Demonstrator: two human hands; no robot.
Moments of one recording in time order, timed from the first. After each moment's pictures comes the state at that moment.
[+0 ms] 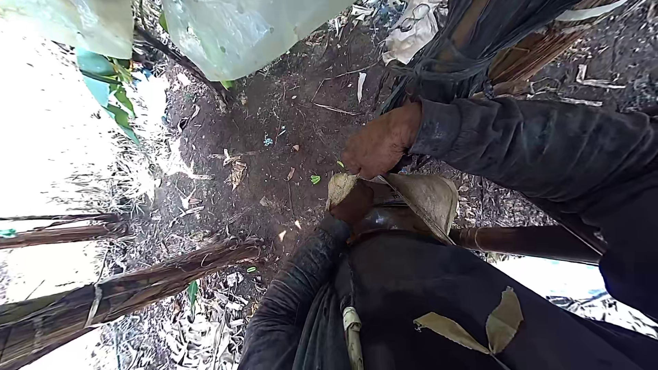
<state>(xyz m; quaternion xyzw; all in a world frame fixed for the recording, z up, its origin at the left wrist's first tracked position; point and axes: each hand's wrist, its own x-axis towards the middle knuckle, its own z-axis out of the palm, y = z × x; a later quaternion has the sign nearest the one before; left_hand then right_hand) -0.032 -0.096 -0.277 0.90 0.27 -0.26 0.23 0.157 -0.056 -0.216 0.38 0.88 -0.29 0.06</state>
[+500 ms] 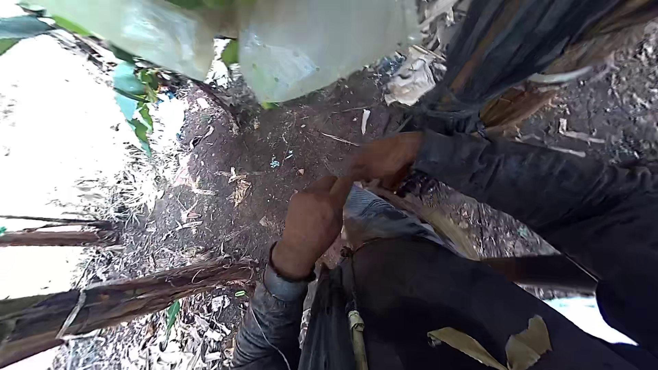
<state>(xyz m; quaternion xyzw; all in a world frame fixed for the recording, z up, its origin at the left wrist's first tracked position) -0.101 -0.066 -0.108 0.96 0.22 0.14 0.09 0.135 -0.065 -0.140 0.52 0.78 -0.35 0.01</state>
